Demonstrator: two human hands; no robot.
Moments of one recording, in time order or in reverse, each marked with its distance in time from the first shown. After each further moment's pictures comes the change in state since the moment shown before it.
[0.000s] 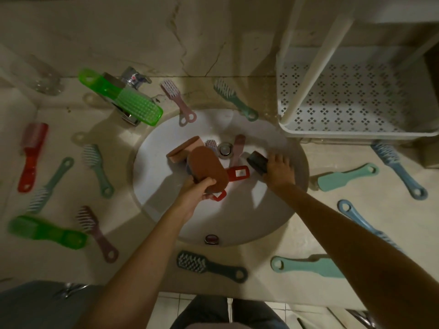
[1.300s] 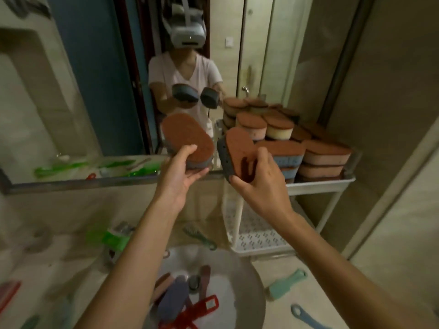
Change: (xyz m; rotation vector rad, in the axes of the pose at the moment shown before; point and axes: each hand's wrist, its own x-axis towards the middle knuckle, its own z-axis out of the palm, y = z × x) left_hand -0.178 0.285 0.050 -0.471 -0.267 0.720; right_hand -0.181 -0.077 -0.313 0.395 0.969 -0.384
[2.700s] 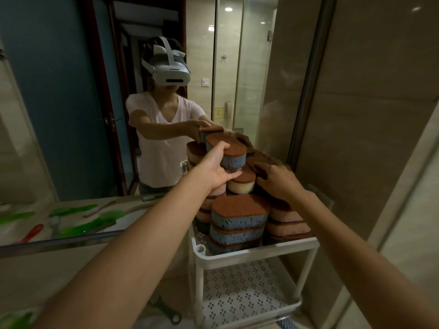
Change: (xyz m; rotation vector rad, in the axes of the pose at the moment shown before) left_hand 0.117 -0.007 0.186 -0.013 -0.266 -0.373; right_hand 0.160 0.139 -0.063 -0.401 -0.261 0.115
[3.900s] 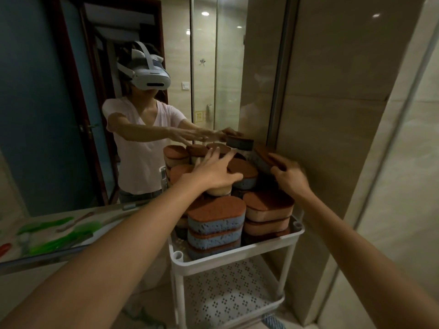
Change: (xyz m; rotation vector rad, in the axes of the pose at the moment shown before) left_hand 0.014 -0.019 0.019 1.879 -0.099 0.482; right_hand -0.017 0.064 -0.016 0.502 0.297 0.242
